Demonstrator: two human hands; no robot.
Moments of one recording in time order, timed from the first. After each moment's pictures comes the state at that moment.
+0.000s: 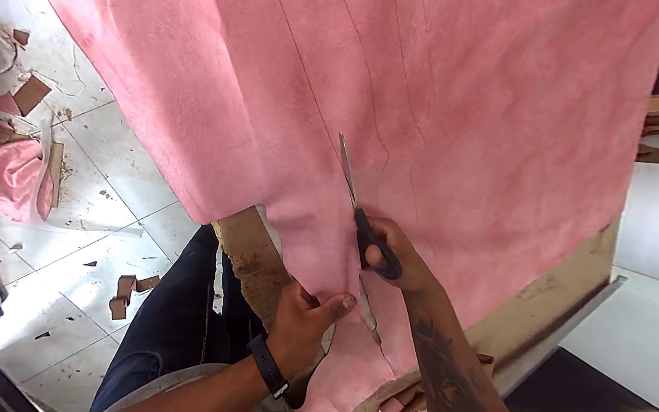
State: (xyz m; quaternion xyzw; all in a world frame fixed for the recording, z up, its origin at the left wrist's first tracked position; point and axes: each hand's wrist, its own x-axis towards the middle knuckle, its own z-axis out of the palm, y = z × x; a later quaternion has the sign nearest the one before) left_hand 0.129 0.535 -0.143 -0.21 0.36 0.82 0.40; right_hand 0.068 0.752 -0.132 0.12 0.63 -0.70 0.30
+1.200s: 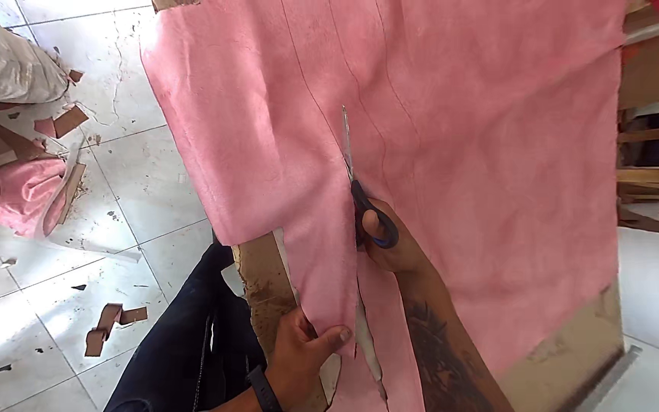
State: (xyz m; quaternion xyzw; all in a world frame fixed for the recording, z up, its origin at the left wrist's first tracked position) left_hand 0.139 0.527 -0.160 -0.18 0.38 0.84 0.35; right_hand -0.025 0.730 -0.142 0.07 0.65 -0.71 0.27
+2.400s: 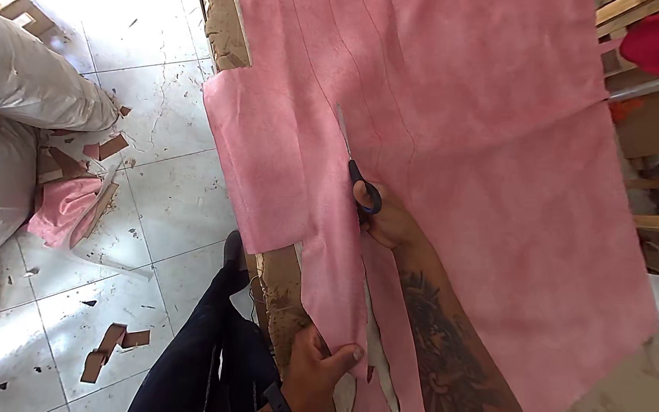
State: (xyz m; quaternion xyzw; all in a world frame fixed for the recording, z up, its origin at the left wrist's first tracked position) left_hand 0.156 0.526 -0.163 -0.15 0.40 0.85 0.30; right_hand -0.087 0.704 -0.144 0.13 0.66 -0.69 0.27
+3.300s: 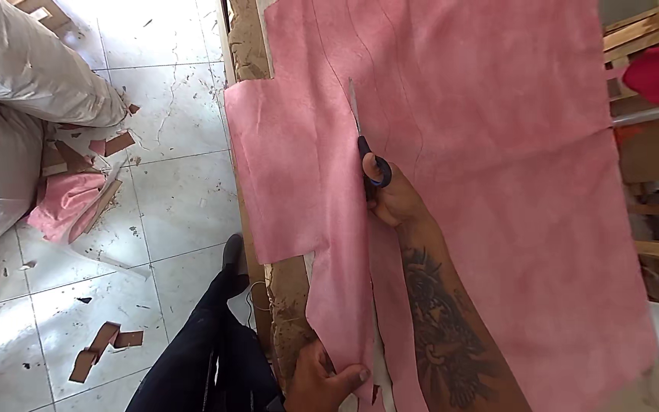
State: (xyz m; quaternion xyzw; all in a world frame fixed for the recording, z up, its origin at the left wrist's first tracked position) left_hand 0.157 0.522 -0.163 -0.15 0.42 0.84 0.31; right_hand -0.152 0.688 -0.143 0.11 0.66 -0.69 0.25
